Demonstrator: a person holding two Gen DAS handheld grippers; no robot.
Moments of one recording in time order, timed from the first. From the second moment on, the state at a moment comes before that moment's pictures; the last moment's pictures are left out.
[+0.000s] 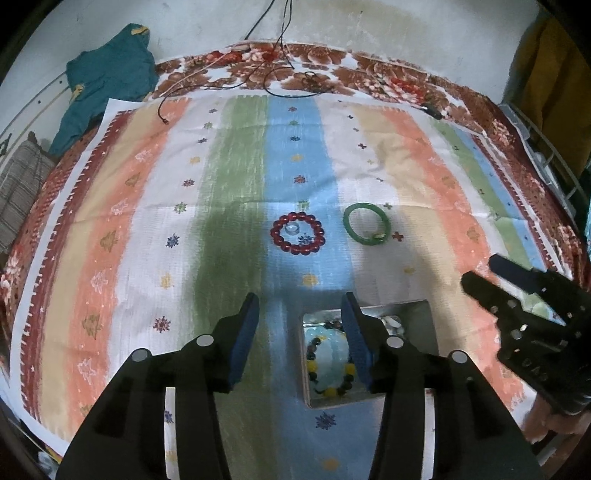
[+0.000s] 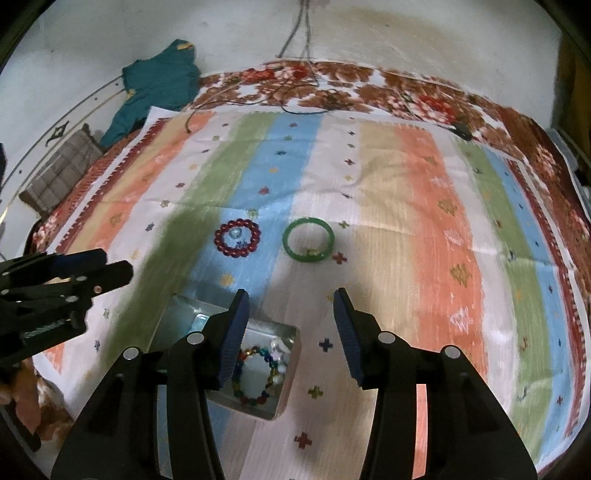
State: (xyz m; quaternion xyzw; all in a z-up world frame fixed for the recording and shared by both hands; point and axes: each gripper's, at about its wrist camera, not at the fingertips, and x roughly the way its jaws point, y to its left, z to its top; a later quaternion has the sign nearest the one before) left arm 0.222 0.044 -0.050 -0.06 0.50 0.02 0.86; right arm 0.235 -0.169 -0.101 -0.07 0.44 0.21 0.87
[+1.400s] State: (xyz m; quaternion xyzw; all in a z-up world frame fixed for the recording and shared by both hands) left arm 0.331 0.069 -0.132 -0.07 0.55 0.06 0.83; right arm 0.351 -0.151 -0.167 -0.07 0.49 0.17 0.85
